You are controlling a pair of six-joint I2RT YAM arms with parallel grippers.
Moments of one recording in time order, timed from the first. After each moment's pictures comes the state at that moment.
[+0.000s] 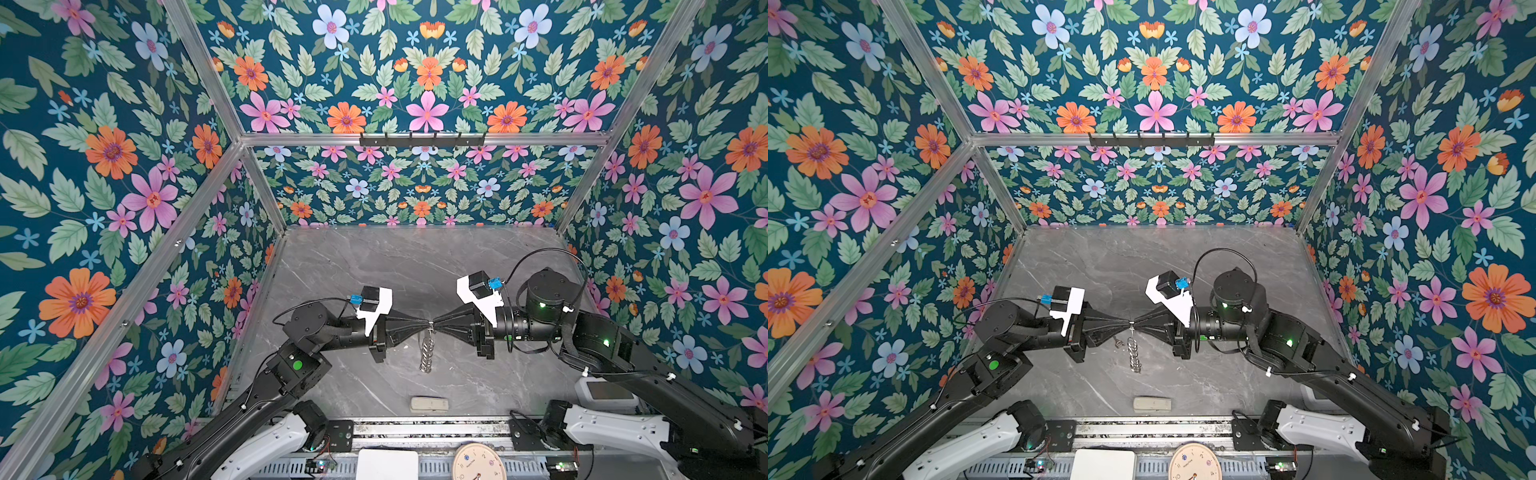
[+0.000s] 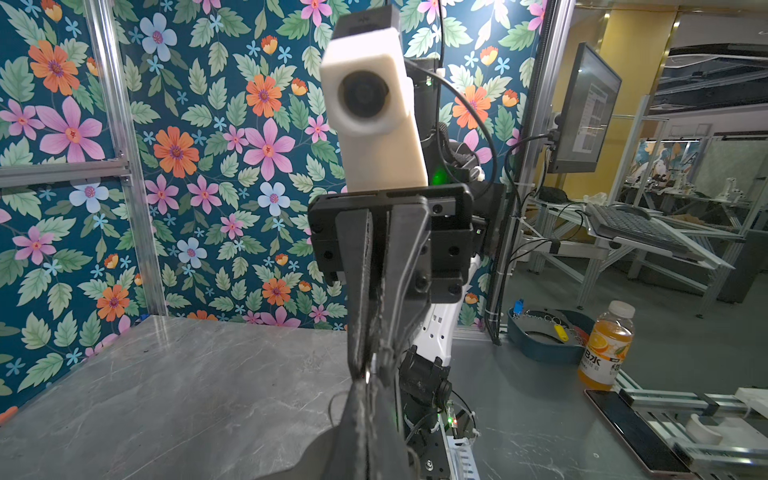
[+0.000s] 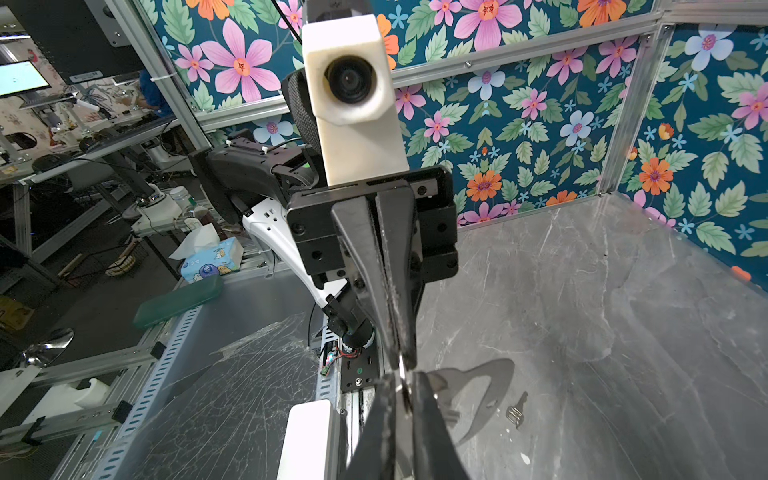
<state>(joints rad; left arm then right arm) -0.82 0.77 0.80 0.22 0.75 -0.21 0.97 1.00 1.27 -0.48 -0.49 0.06</state>
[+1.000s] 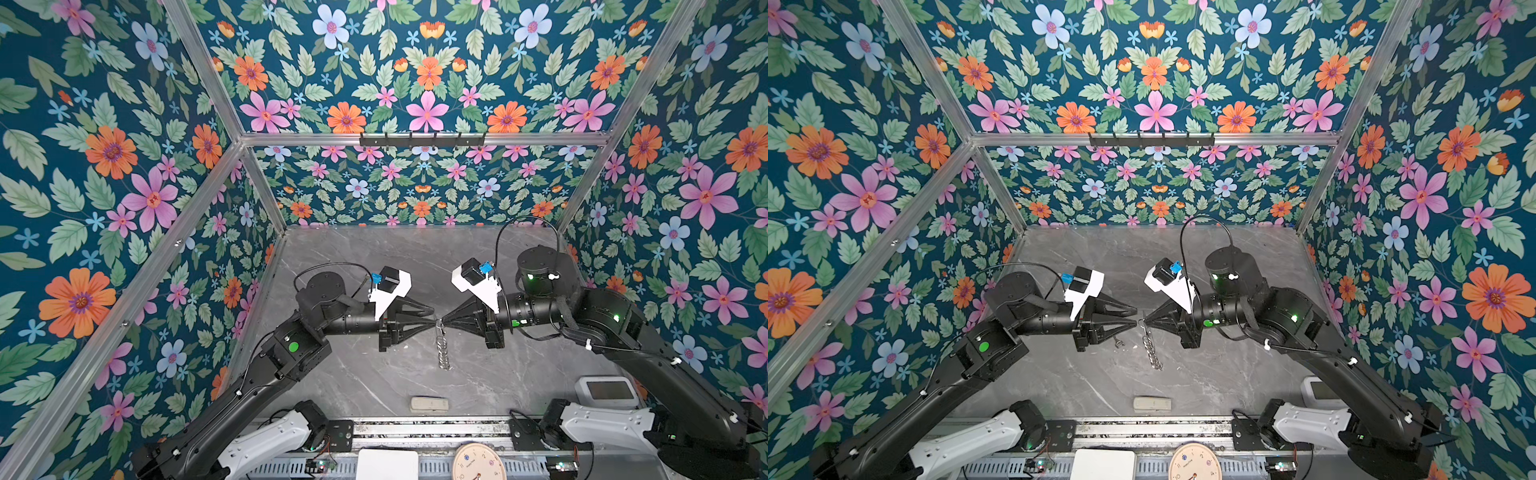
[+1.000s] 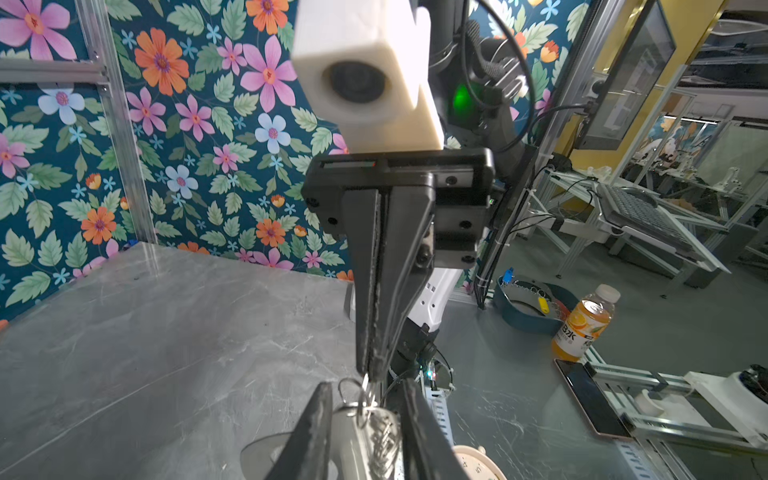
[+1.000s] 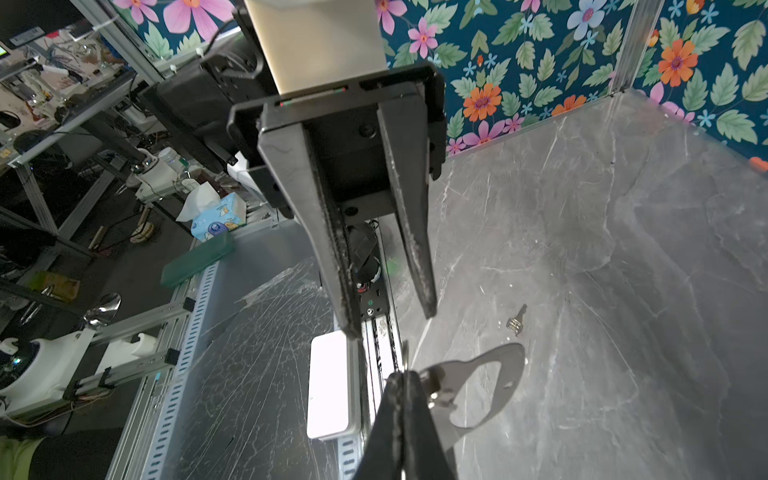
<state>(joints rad) -0.81 0.92 1.09 -0.24 0.78 -0.13 0.87 1.14 1.55 -0.92 -0.57 0.00</state>
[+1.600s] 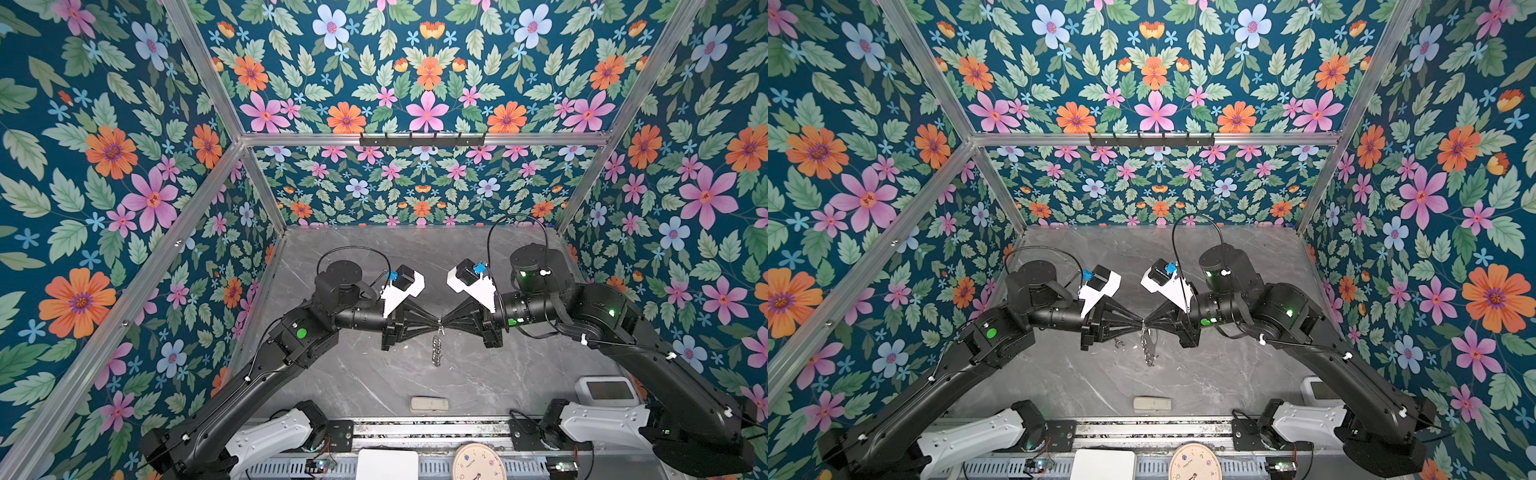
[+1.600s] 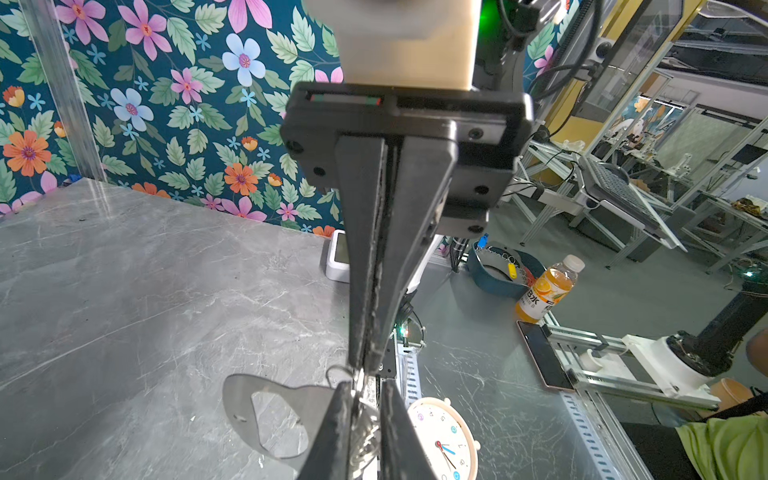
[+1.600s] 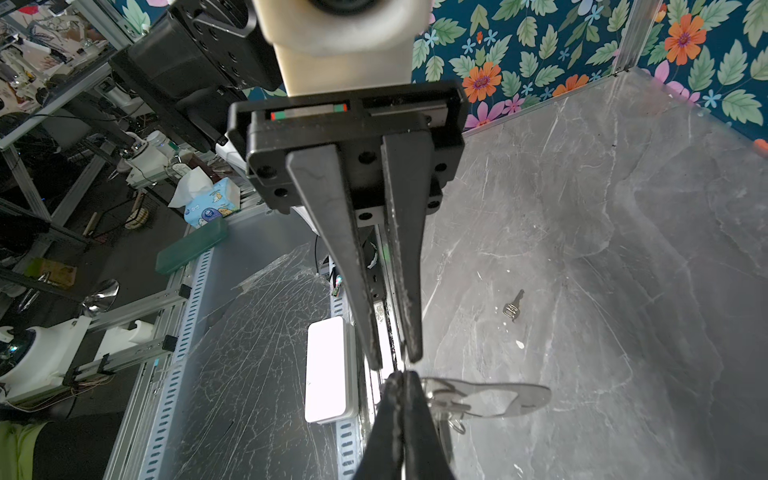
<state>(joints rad) -0.81 1.00 1.17 -0.41 0.85 -0.08 0.87 1.18 1.59 -0.96 -0.56 -0.03</state>
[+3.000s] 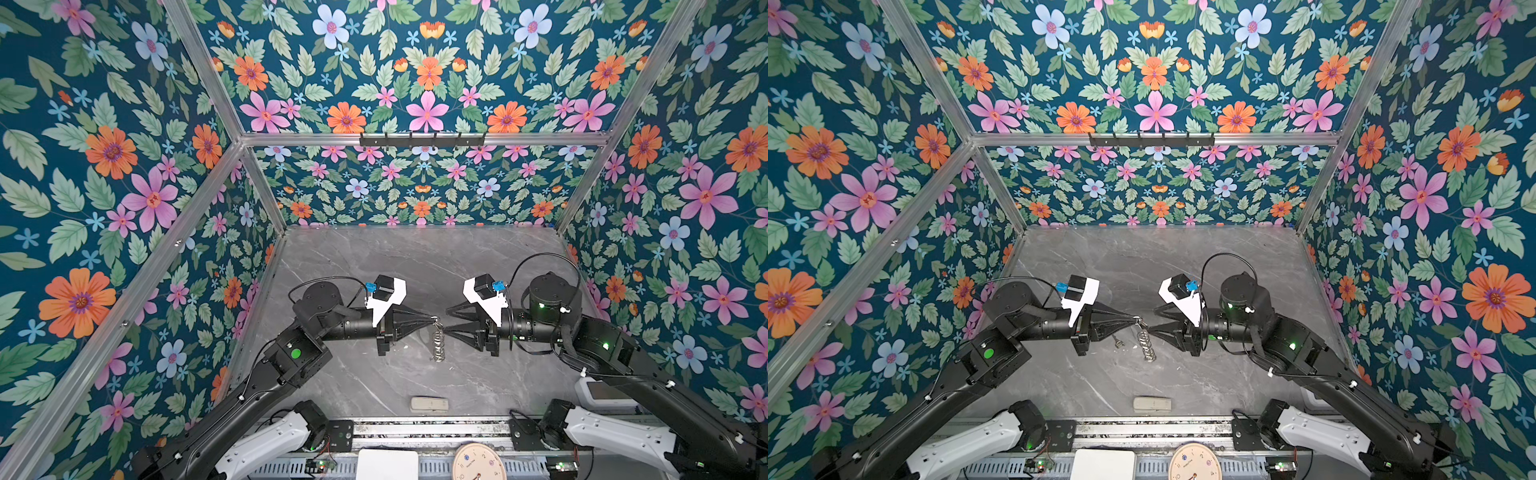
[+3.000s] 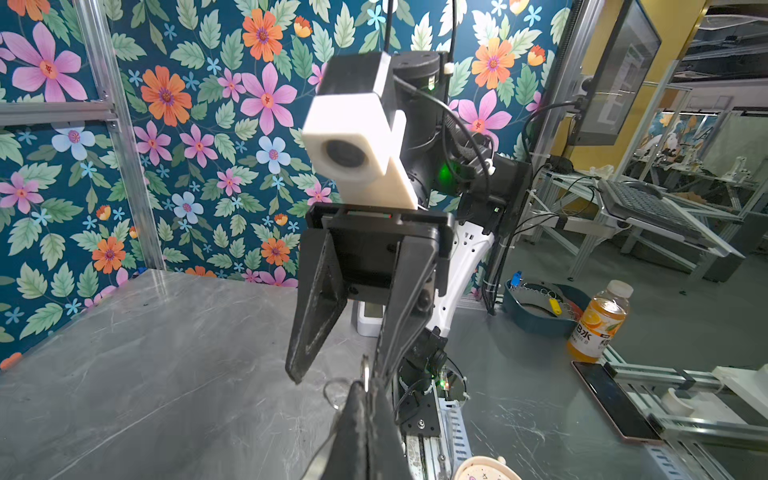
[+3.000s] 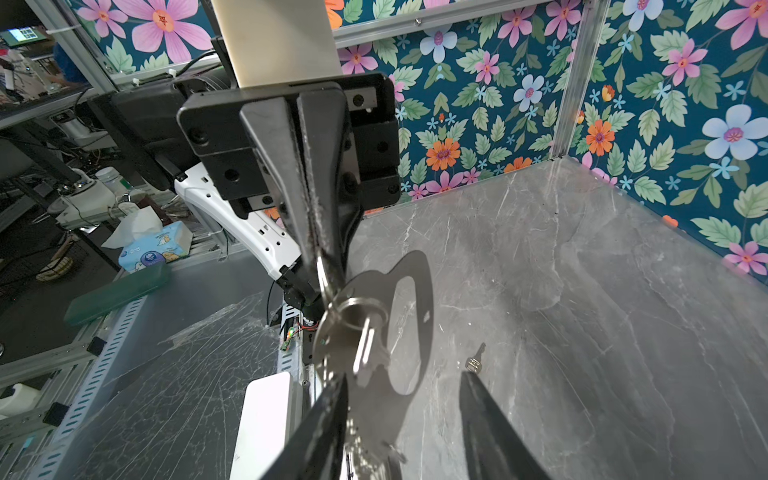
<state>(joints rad) -0.81 0.85 0.96 -0.05 0.77 -0.13 0.87 0.93 1.15 -0.49 -0.47 0.00</state>
